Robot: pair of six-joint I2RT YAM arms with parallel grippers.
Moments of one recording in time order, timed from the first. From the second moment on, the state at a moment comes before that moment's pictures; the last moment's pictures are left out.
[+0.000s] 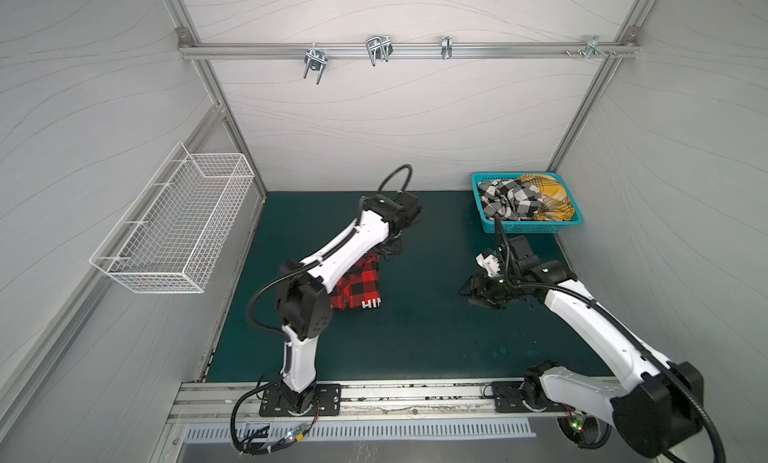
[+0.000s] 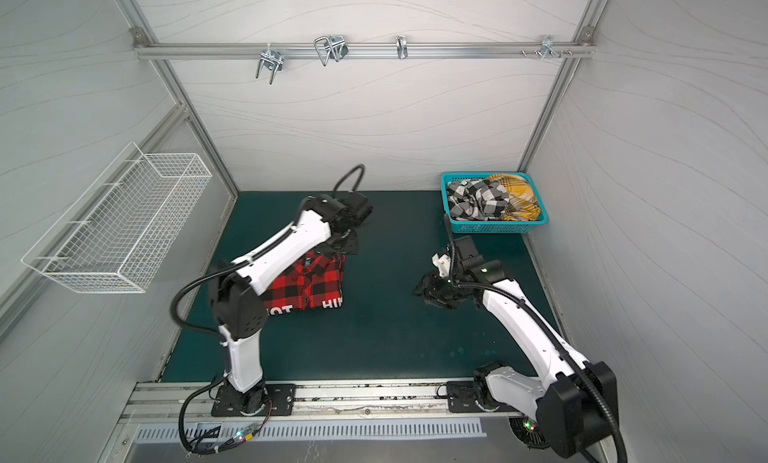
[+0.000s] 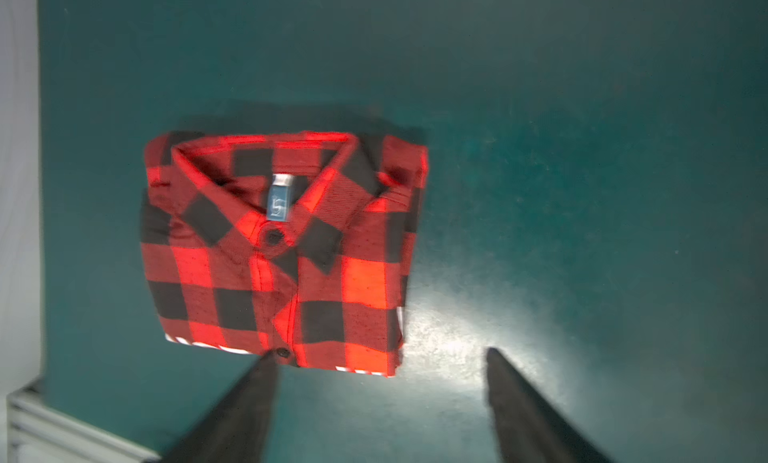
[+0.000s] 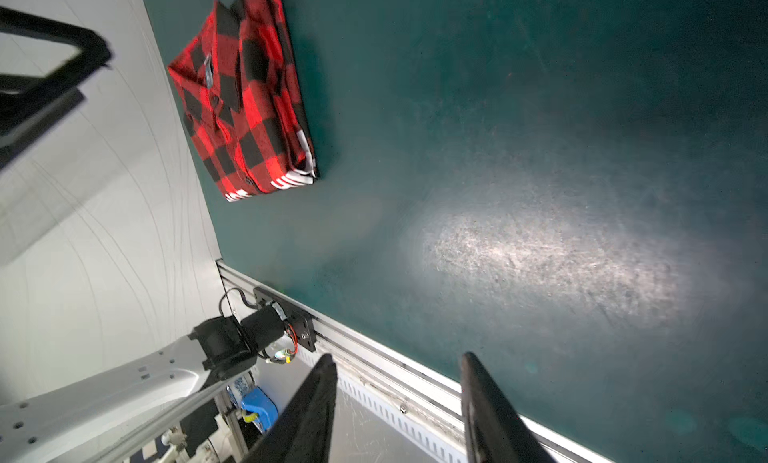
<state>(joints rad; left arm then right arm) -0.55 1.81 1.76 -1.35 -0.33 -0.75 0.48 1.17 0.94 -0.89 -0.54 0.61</state>
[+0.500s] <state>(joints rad) -0.12 1.90 1.33 -1.02 -0.01 -0.57 0.75 1.64 1.27 -0.83 -0.46 0.62</state>
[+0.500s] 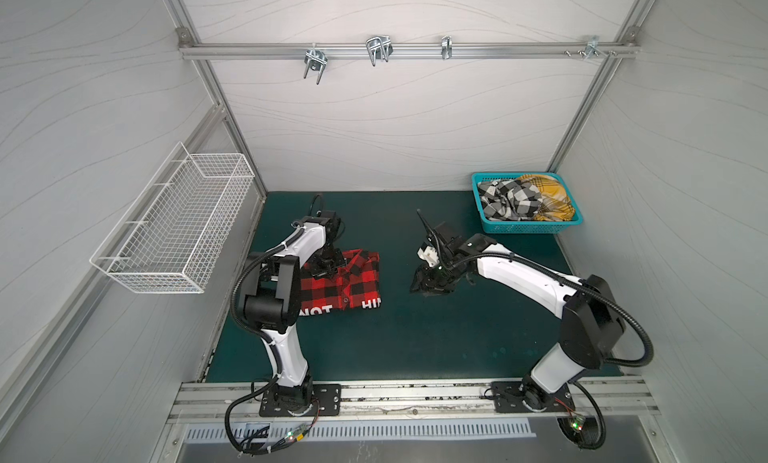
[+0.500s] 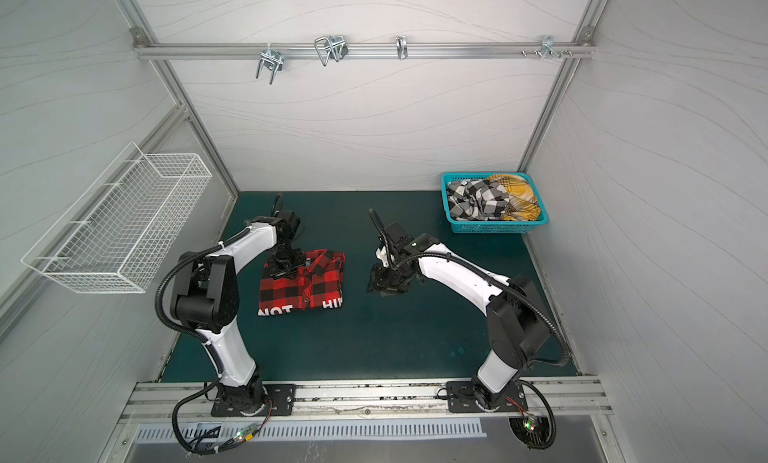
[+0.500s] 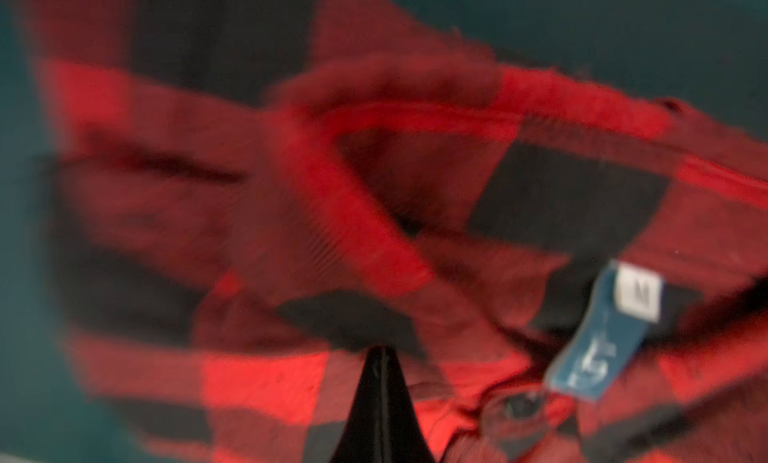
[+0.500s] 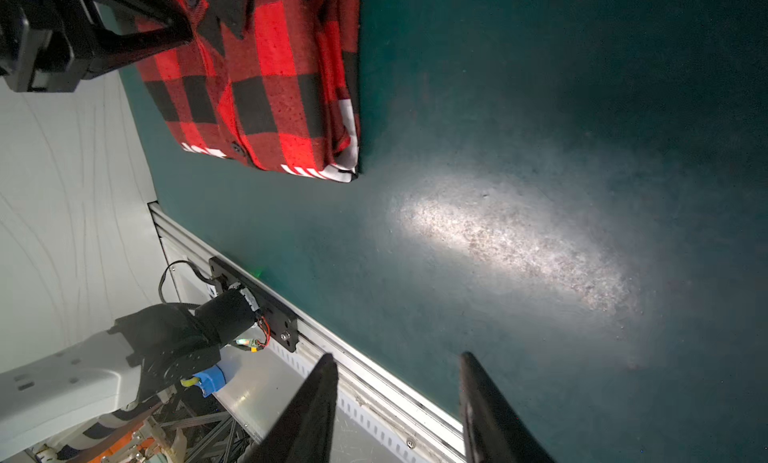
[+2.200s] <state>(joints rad) -0.26 1.97 1.32 -0.85 0.41 -0.65 0.53 1.90 1.20 -0.72 -0.48 0.56</state>
